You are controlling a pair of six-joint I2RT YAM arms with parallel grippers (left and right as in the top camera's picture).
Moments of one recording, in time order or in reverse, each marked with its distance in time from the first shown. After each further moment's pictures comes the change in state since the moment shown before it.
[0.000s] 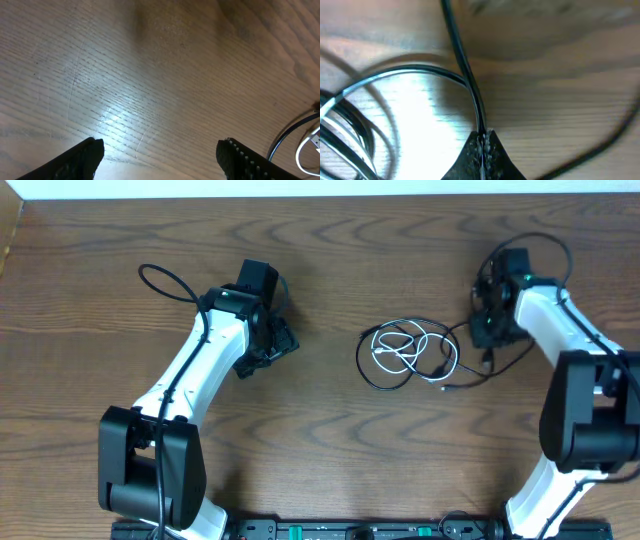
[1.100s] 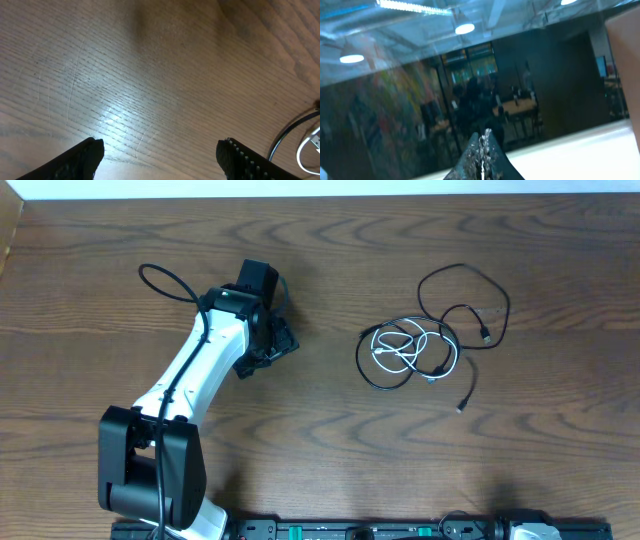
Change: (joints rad) left arm 0.000 0.000 0.000 0.000 0.000 0.000; right arm 0.000 -0.836 0.417 0.587 0.030 0.336
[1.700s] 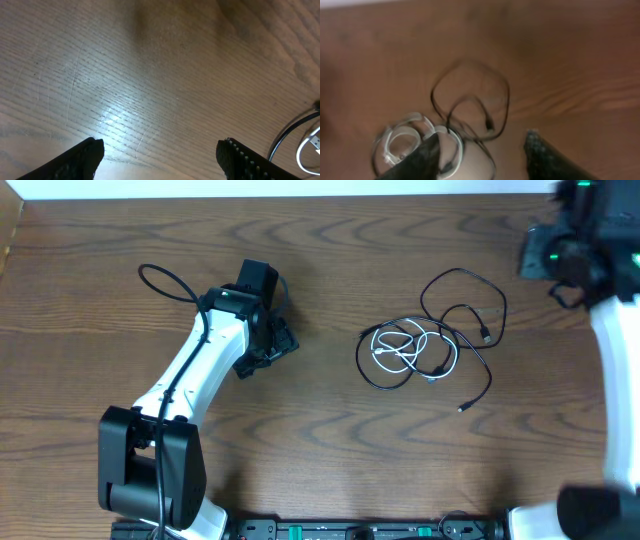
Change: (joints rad) left arm 0.000 0.000 0.000 0.001 0.000 0.000; right arm 0.000 0.519 0.040 -0.900 -0.113 -0.169
